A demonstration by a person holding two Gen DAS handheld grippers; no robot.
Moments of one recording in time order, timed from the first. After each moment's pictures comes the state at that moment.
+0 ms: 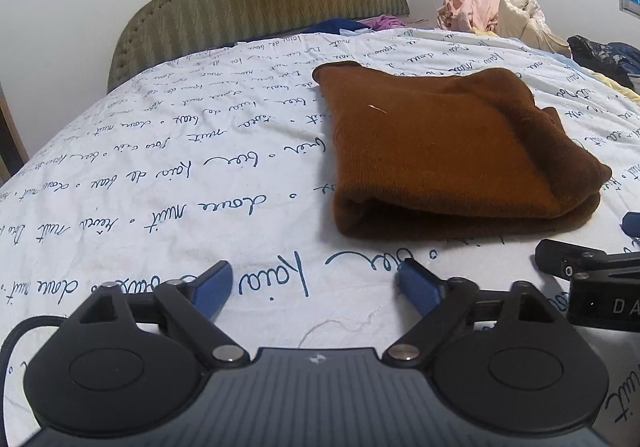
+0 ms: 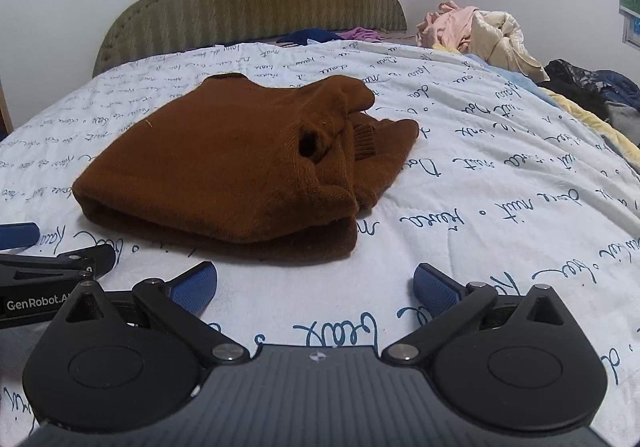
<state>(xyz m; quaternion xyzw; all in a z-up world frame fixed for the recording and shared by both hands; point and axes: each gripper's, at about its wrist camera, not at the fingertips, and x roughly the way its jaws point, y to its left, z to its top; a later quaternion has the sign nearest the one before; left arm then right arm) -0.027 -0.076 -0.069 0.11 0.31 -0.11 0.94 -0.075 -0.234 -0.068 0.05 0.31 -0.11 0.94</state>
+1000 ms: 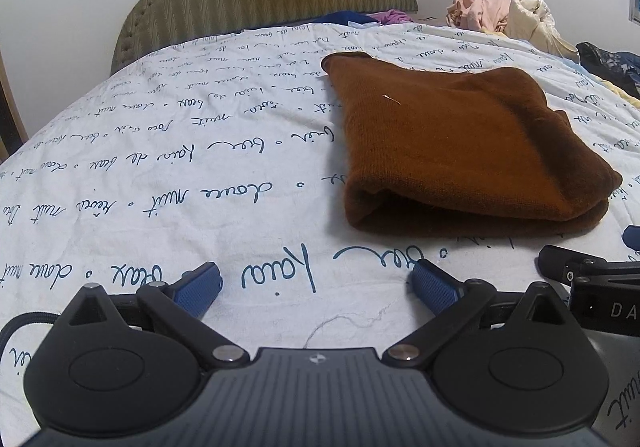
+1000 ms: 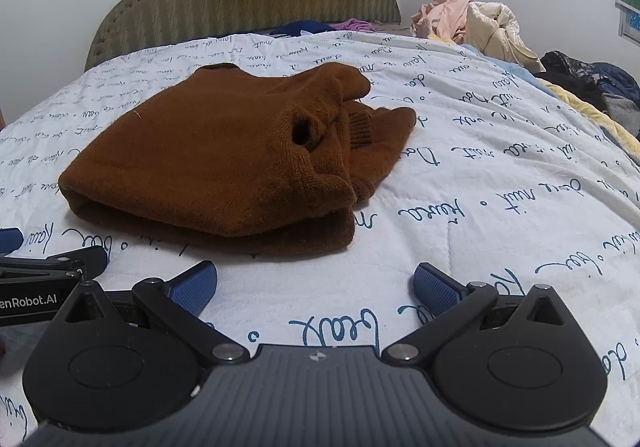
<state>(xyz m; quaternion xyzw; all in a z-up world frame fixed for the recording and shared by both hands) -0.020 -0.069 -0.074 0.09 0.33 -0.10 0.94 -0.067 -0.235 -0.075 0.06 0.32 -0.11 0.94</state>
